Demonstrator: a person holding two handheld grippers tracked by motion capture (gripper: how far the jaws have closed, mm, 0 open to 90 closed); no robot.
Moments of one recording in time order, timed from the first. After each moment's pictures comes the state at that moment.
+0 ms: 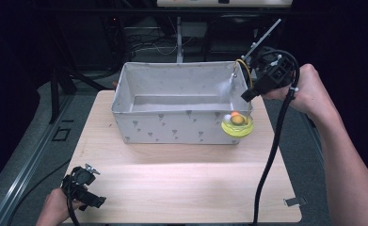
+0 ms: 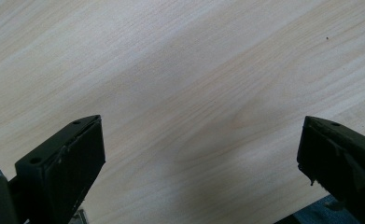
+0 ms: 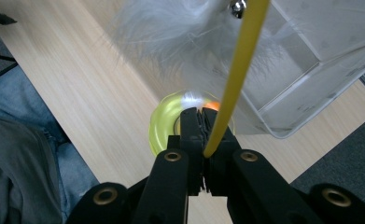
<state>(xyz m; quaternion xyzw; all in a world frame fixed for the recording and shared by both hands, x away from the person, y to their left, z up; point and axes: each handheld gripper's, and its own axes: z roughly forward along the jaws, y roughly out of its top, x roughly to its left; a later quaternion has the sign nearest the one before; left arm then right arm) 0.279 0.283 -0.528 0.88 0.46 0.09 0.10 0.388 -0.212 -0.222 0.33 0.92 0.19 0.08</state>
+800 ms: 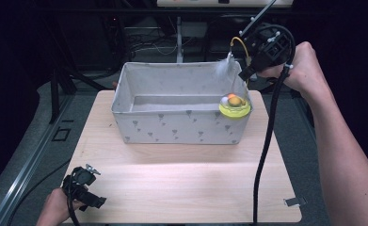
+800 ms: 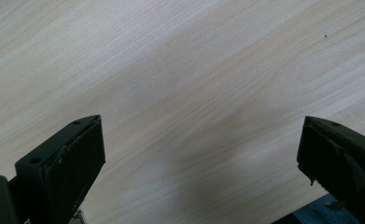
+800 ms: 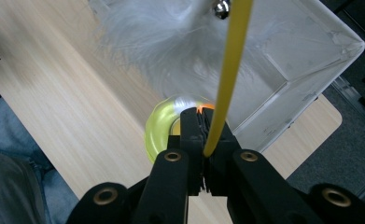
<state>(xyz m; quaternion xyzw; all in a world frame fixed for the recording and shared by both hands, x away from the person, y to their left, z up) 0.279 0.282 -0.529 0.88 0.46 0.08 0.10 0.420 -0.206 -0.193 0.35 0.91 0.21 0.11</state>
